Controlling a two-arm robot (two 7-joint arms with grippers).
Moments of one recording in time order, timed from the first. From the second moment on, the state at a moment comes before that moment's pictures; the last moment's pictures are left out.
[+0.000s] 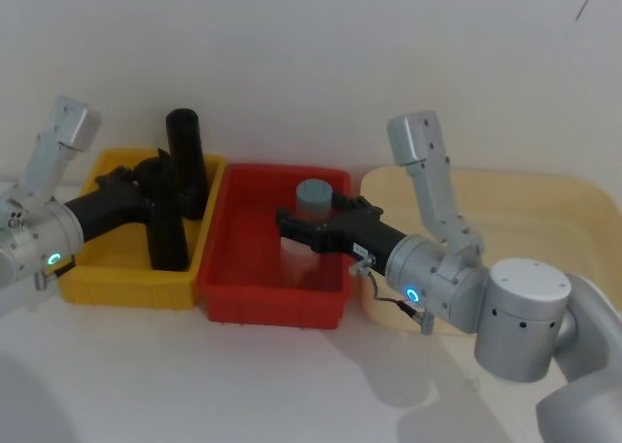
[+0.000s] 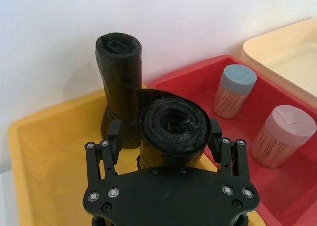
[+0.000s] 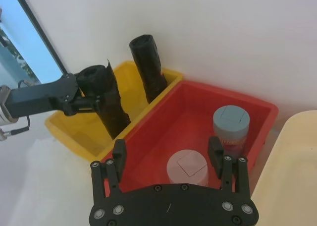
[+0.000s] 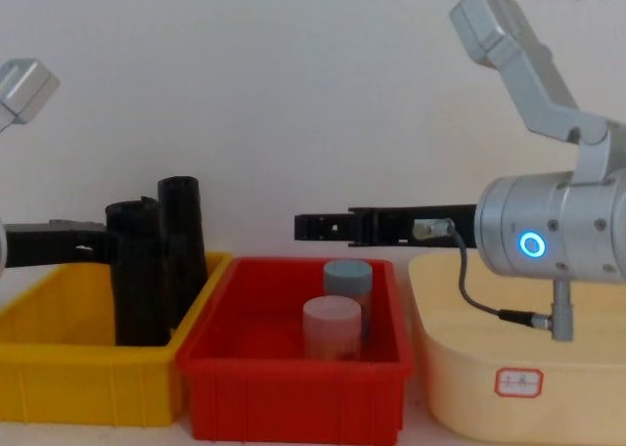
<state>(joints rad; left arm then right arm) -0.56 0.43 0.38 -1.13 -0.47 0.14 -0.52 0.37 0.17 -0.44 -1.52 0.41 0.47 0.21</state>
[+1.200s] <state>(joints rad) -0.57 0.41 0.39 -1.11 -0.45 0.12 -0.50 0.51 0.15 -0.51 -1.26 0.33 0.46 0.29</state>
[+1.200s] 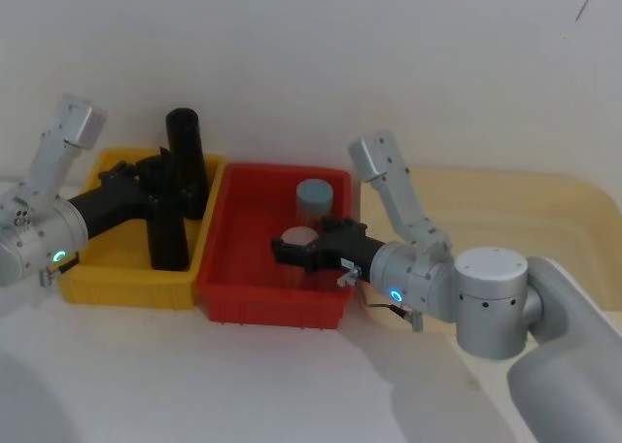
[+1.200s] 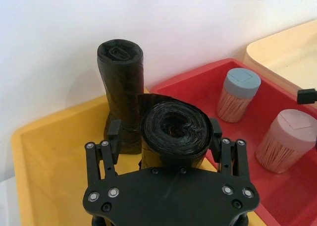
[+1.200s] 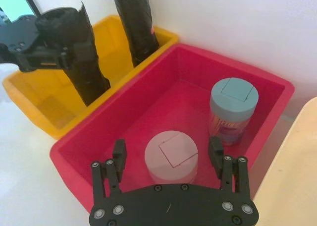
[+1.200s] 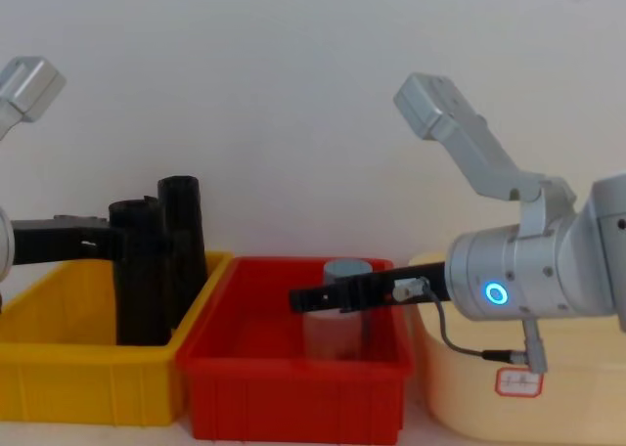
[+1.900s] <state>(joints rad) -0.57 0.41 0.39 -1.11 -0.45 0.11 -0.50 0.55 0.14 -0.53 -1.17 0.30 0.45 0.32</state>
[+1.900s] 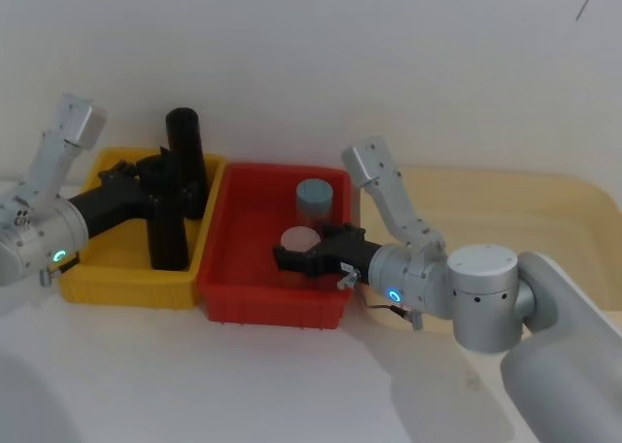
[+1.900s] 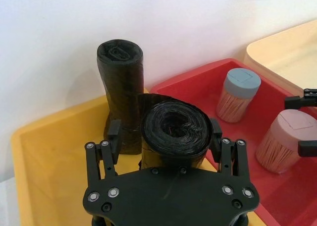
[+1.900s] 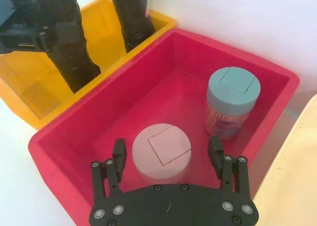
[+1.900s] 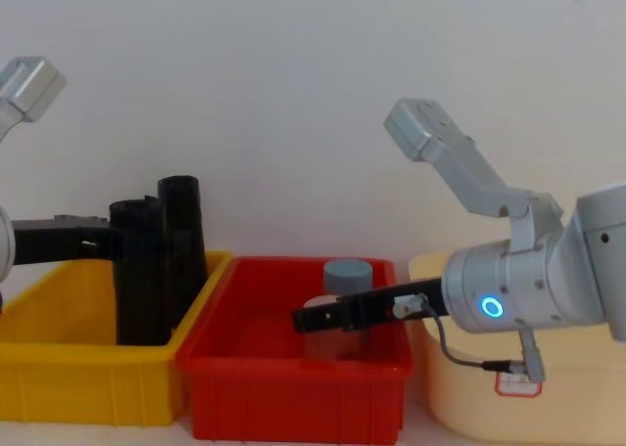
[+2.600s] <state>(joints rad) -0.57 0.41 0.39 -1.11 -0.45 0.11 -0.50 0.56 0.14 -0.53 -1.15 0.29 0.44 0.33</state>
